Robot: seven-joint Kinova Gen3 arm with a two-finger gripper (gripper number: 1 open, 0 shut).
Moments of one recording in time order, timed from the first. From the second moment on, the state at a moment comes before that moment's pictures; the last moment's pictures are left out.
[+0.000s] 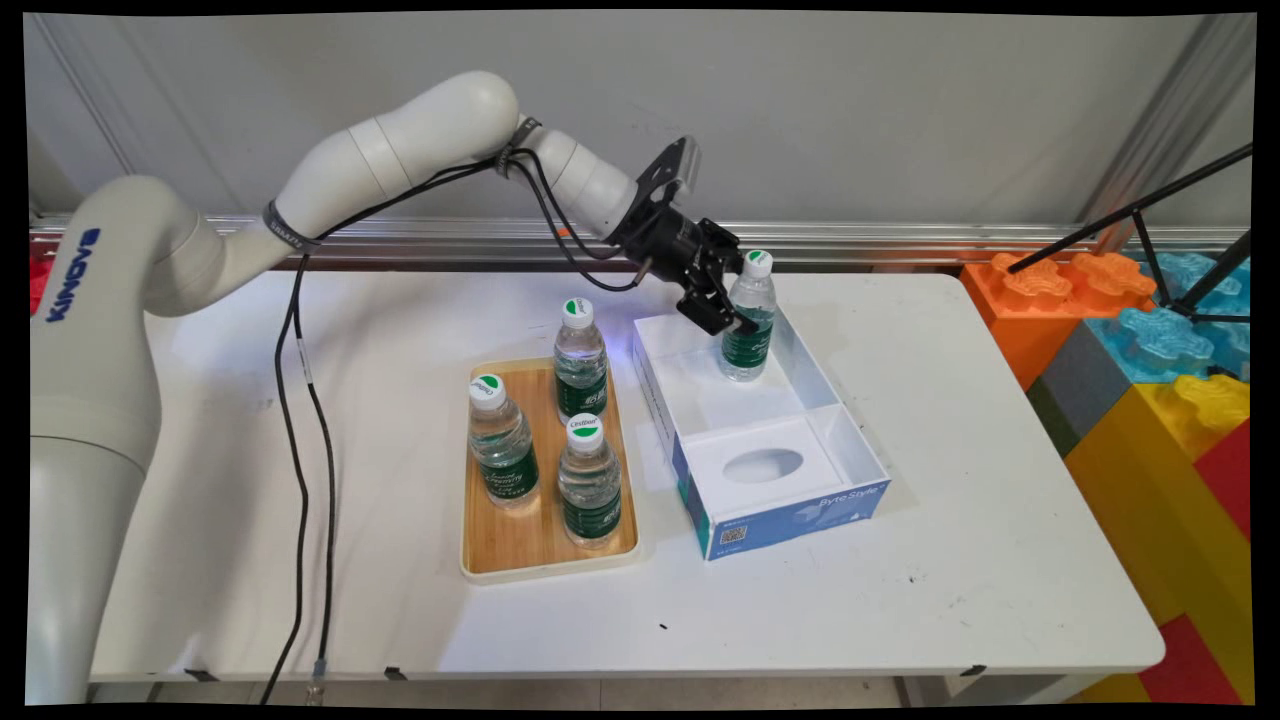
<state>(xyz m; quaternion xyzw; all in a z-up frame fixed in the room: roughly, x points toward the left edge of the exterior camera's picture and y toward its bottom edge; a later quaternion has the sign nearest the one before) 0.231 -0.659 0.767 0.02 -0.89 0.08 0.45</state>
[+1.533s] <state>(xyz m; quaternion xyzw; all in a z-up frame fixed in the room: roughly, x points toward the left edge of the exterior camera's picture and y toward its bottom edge) 0.249 -0.638 0.835 0.07 -0.87 0.08 0.48</state>
